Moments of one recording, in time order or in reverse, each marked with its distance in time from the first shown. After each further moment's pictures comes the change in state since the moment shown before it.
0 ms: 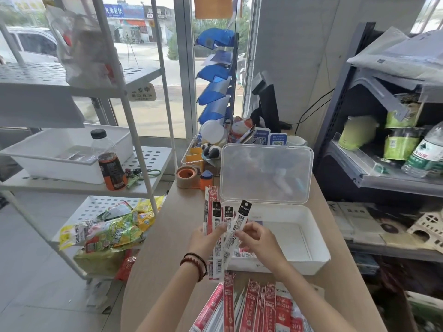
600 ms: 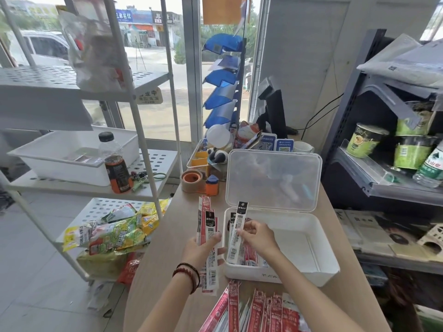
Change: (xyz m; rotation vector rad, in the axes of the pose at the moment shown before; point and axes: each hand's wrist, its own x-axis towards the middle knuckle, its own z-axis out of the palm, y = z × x) left_hand -0.001 -0.006 -0.020 -0.250 0.017 -0.067; right_hand 0.054 0.005 0.011 -0.266 0.109 0.115
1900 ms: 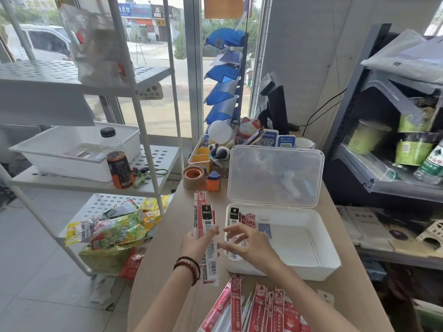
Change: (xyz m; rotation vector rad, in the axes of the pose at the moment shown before) left_hand 0.007 -0.003 -0.010 0.150 0.102 0.045; right_hand -0.053 -0.026 0.003 -0.083 -0.198 -0.275
